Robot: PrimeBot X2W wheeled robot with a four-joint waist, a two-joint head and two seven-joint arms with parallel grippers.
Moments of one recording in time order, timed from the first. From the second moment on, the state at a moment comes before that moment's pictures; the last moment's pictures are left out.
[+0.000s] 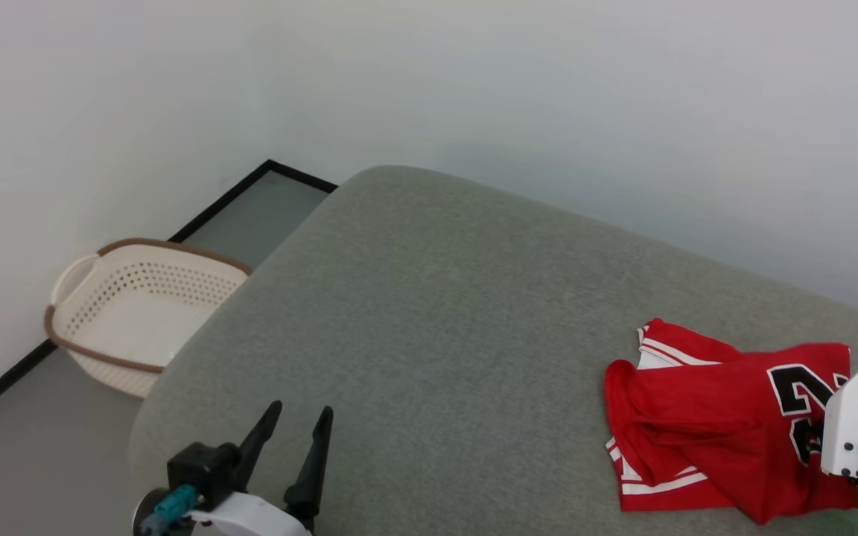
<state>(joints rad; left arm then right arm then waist) -0.10 0.21 -0.24 0.35 -0.42 -0.13 -0.26 -0.51 -0.39 0.07 0.84 0.47 0.13 0.61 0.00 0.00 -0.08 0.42</state>
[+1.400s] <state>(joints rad) -0.39 0.27 -0.40 0.31 -0.44 -0.13 -0.26 -0.79 -0.70 0.31 0.69 0.55 0.13 0.56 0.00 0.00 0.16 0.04</state>
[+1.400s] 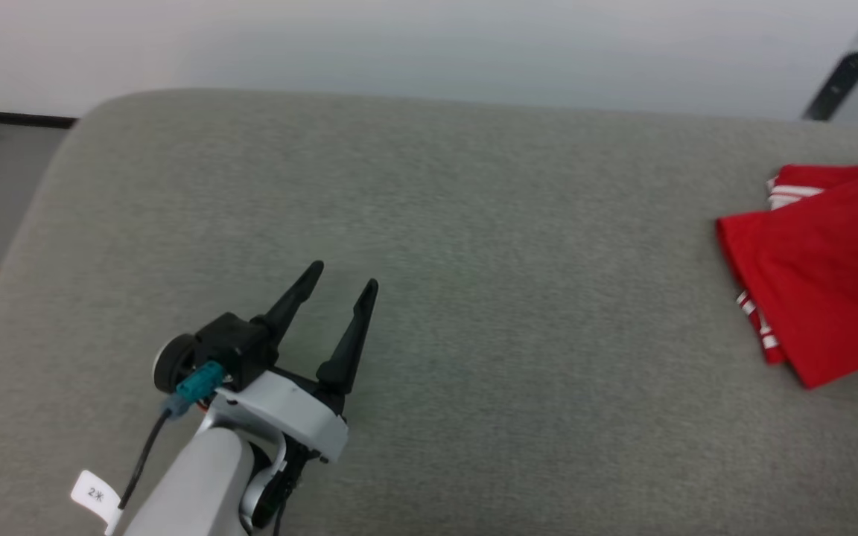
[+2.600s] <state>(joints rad) -0.63 0.31 -0.52 0.32 -0.45 -0.13 -0.26 -0.94 -0.85 0.43 0.55 0.63 0.13 0.62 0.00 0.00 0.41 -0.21</state>
